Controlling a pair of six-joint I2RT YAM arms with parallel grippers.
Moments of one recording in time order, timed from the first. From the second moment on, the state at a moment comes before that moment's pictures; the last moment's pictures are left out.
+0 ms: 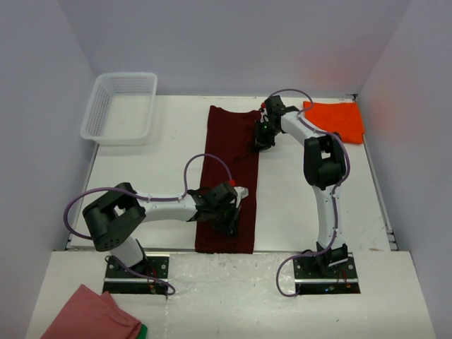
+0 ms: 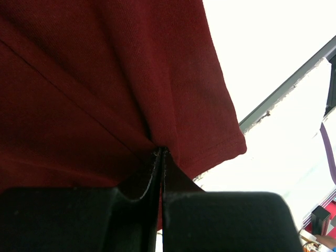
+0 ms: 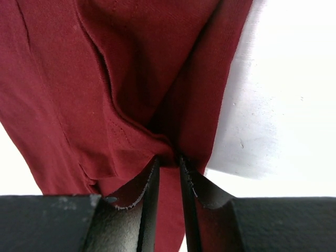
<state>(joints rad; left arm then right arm) -1.02 1.62 0.78 -0.19 0.28 -0.65 0.29 2.33 1.89 -0.75 -0.32 0.39</state>
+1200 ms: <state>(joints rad) -1.02 1.62 0.77 -0.17 0.31 -0.65 0.34 2.16 1.74 -0.73 -0.27 0.39</state>
